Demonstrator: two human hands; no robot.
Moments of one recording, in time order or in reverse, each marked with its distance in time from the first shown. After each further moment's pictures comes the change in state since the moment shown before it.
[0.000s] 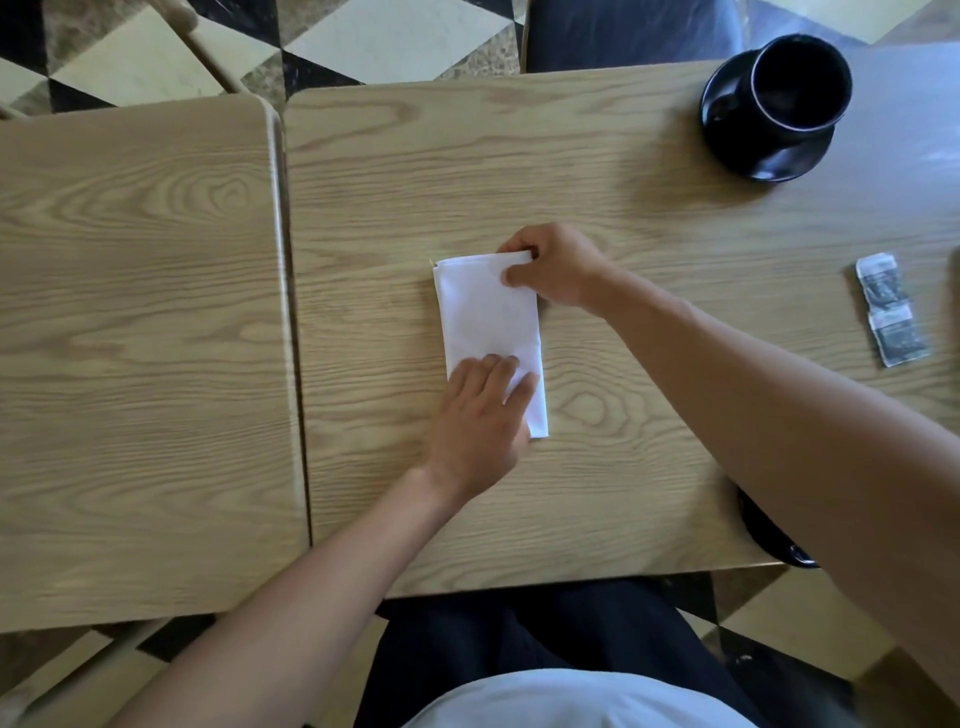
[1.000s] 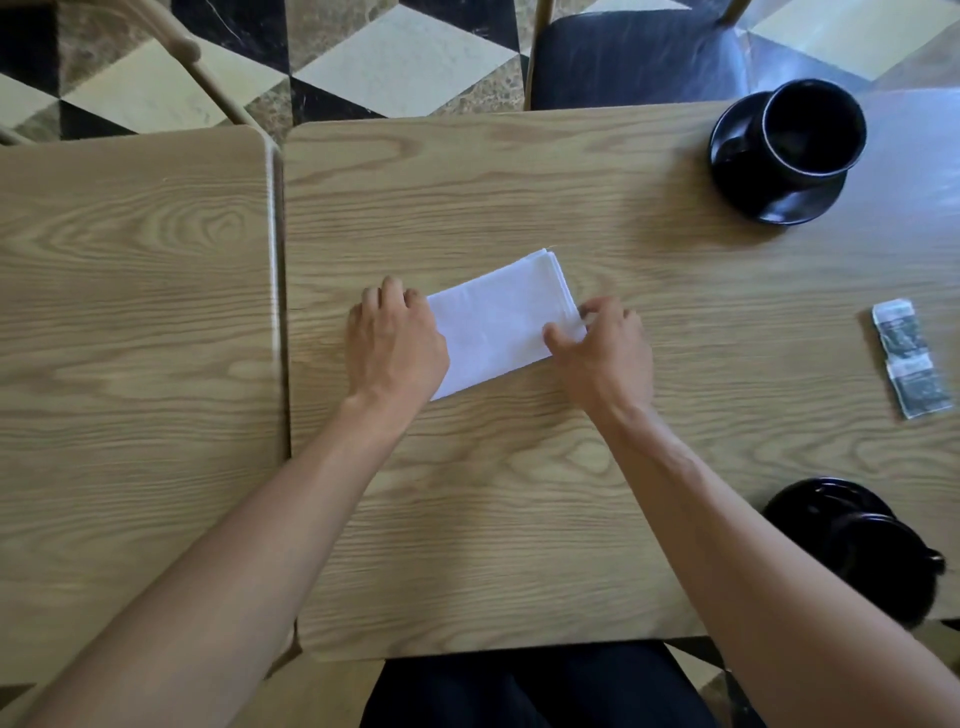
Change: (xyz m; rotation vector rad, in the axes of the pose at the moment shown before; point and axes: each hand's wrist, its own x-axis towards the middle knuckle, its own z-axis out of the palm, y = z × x) left_hand 0.084 -0.081 -0.056 0.225 -0.067 -0.541; right_hand -0.049 0.031 0.026 0.018 0.449 0.293
